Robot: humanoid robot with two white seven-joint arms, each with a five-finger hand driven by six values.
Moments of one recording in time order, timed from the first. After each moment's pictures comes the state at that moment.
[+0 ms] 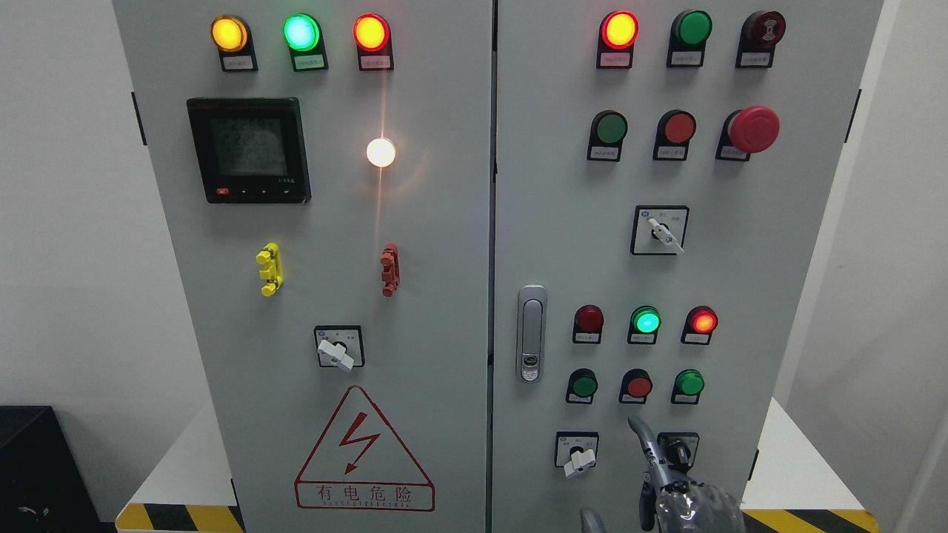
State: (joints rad) left arm 0.00 -0.11 -0.05 0.00 0.11 -0.04 0.04; right arm -0.02 0.13 0.01 -1.89 1.17 -0.21 -0.17
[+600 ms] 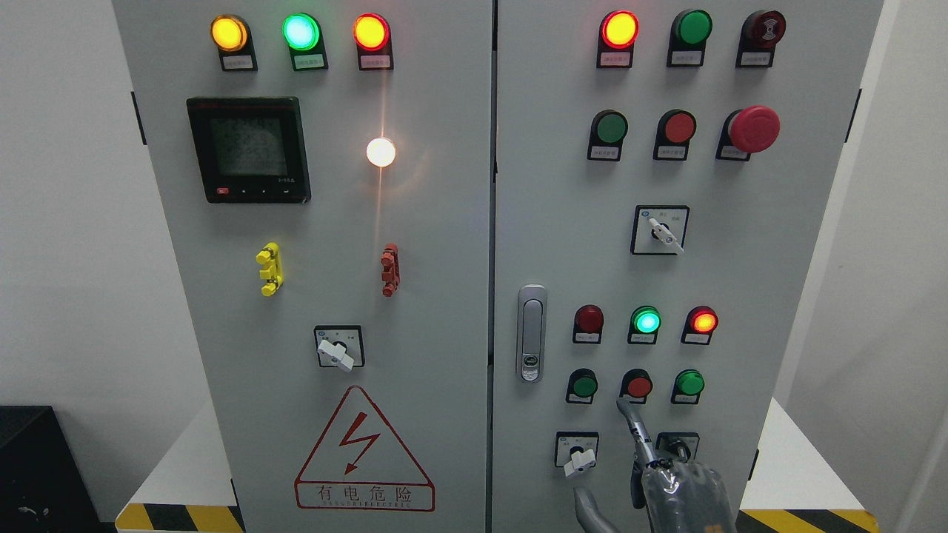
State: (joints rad) left arm 0.00 -0.11 -0.05 0.00 0.11 -0.04 0.04; right arm -0.10 0.13 0.01 -1.80 1.21 -0.21 -0.17
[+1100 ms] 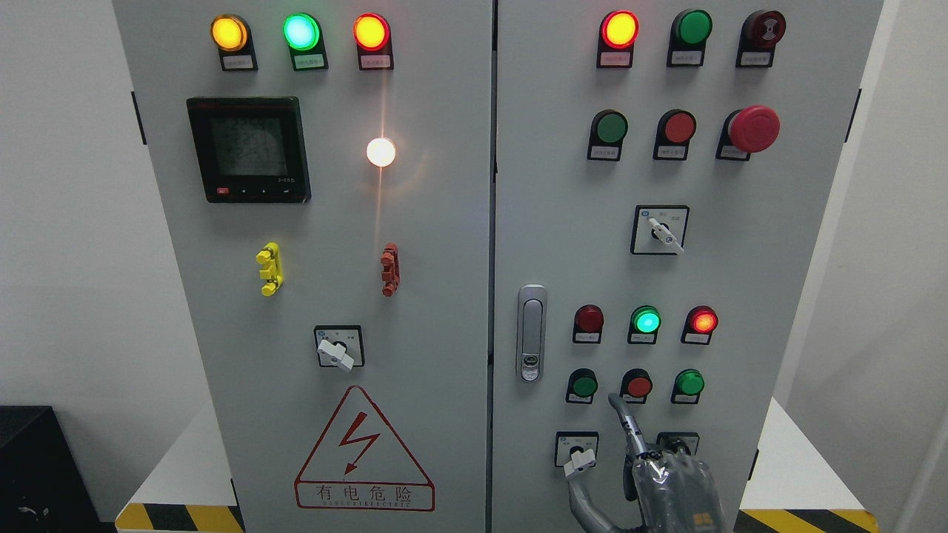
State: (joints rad) left arm 0.00 -0.11 -0.05 0.00 0.11 -0.04 0.04; right arm -0.14 0.14 0.02 -1.75 1.21 -0.21 -0.16
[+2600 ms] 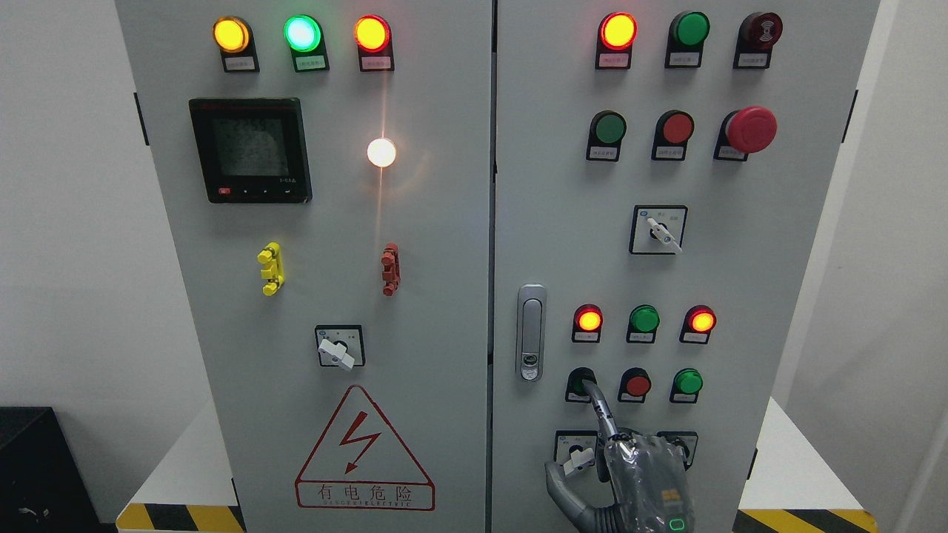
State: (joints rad) left arm 0.00 -0.11 -0.05 0.00 0.11 -0.04 0.04; right arm -0.22 0.14 0.04 -1.63 1.20 -0.21 -0.17
